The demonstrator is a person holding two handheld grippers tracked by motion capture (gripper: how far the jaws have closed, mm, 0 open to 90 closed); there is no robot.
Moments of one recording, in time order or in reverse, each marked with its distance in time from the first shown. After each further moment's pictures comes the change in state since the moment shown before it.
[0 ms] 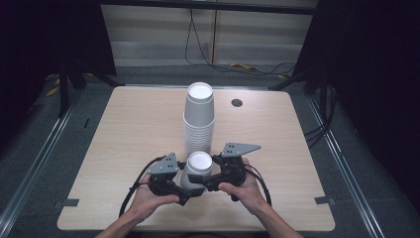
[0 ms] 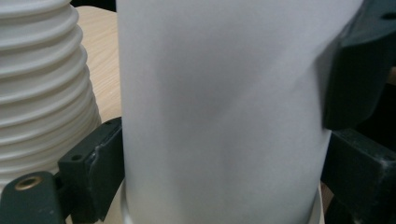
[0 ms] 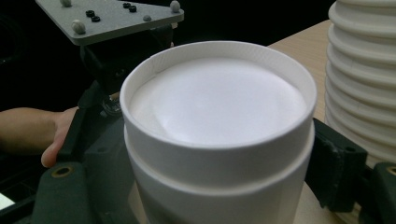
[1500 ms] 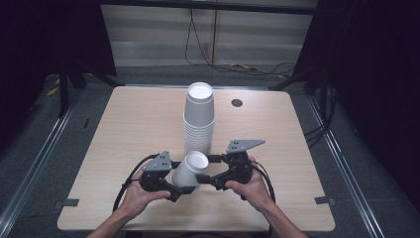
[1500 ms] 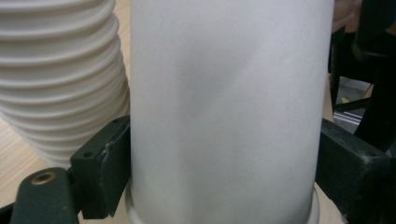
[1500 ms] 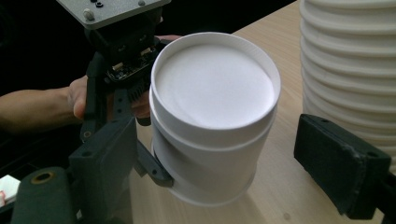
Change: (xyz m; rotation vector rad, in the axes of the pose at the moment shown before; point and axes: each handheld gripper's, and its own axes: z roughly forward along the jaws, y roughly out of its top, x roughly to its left) left arm 0.018 -0.006 -0.016 0.102 0.023 0.009; right arm -0.010 0.005 -0.015 0.110 -0.015 0.042
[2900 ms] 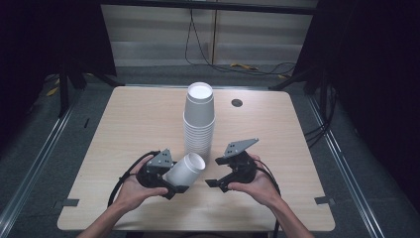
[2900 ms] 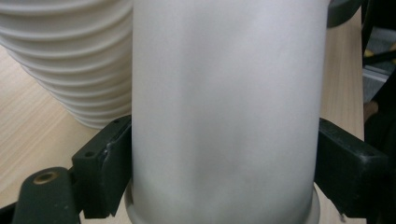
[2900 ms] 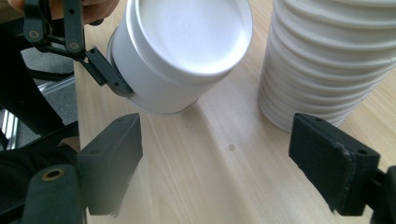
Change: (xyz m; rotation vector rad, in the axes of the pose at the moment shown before) left arm 0.007 0.007 -0.003 0.241 0.032 0.041; right arm -0.010 -0.003 -0.004 0.277 -0.127 -0.159
